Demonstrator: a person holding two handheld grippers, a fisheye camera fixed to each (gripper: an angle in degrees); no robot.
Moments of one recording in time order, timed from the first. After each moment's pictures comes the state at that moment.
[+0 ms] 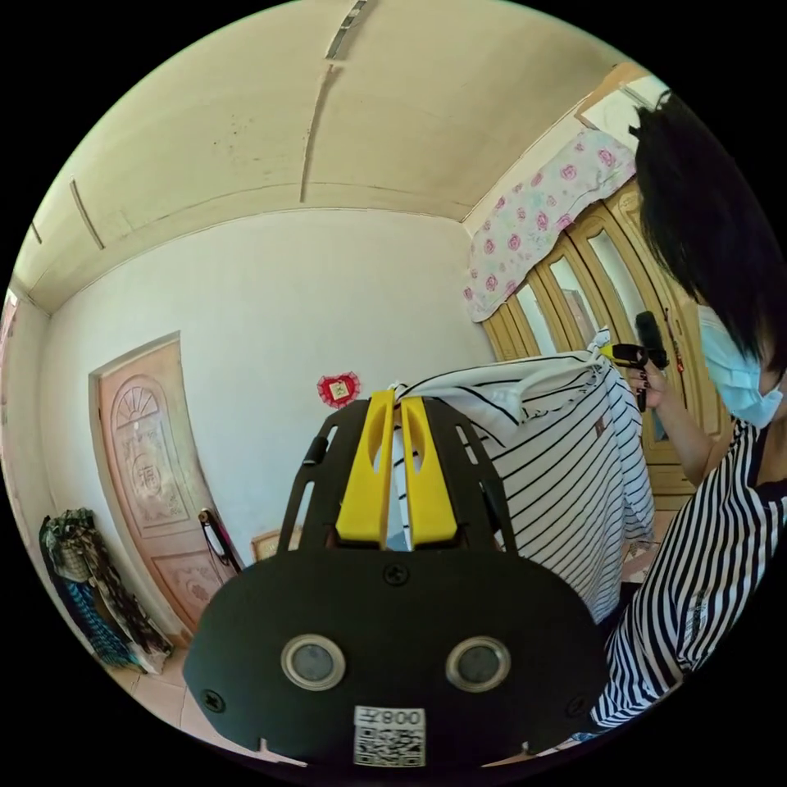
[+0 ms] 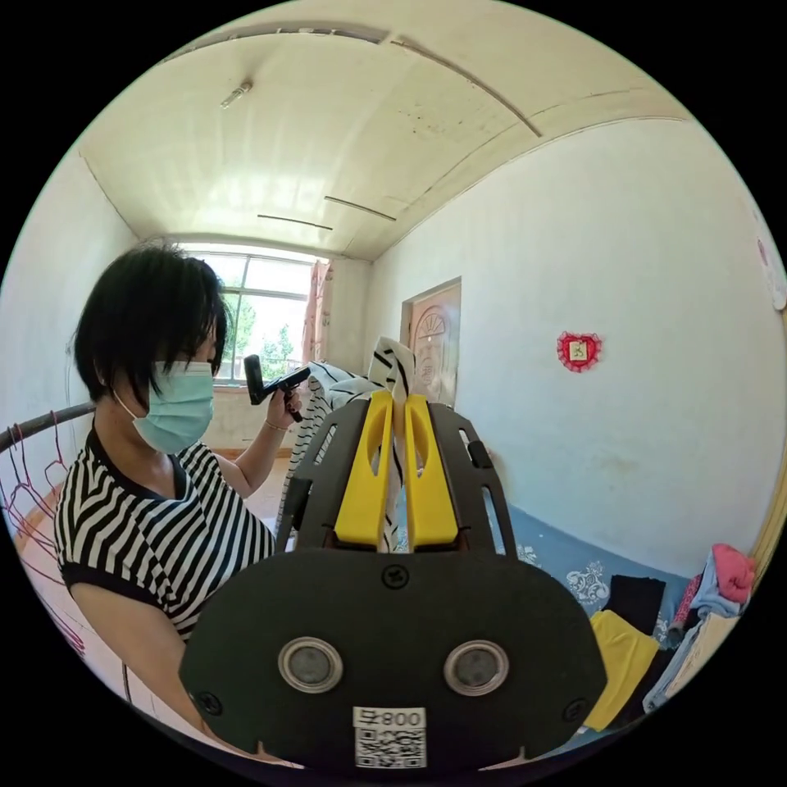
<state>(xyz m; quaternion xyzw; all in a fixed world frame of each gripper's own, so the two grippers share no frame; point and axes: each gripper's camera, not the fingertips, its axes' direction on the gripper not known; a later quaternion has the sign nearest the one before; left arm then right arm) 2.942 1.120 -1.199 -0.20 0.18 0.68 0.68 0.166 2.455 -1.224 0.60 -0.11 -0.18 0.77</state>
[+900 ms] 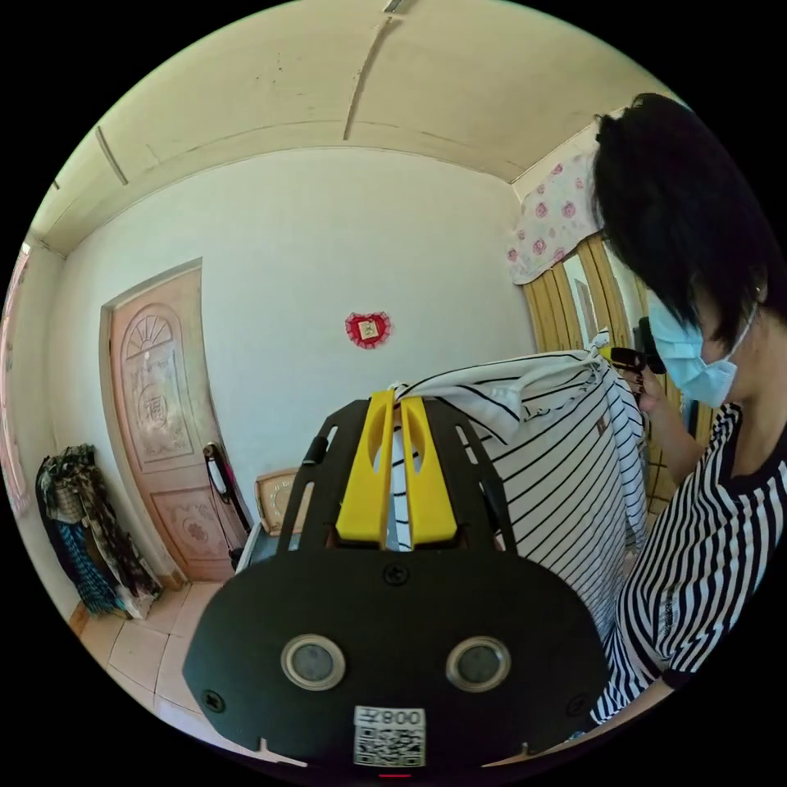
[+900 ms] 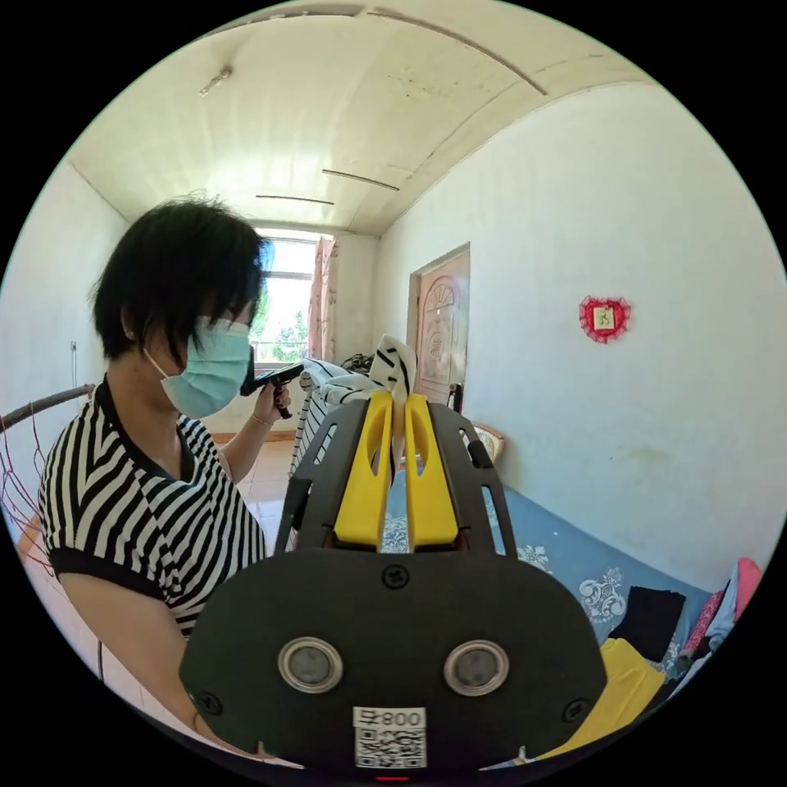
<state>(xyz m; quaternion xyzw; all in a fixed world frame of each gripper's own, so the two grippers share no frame) 2.889 1.003 -0.963 -0.25 0.09 0.65 0.71 0.347 2.168 -1.295 0.56 -0.13 -0.20 0.79</state>
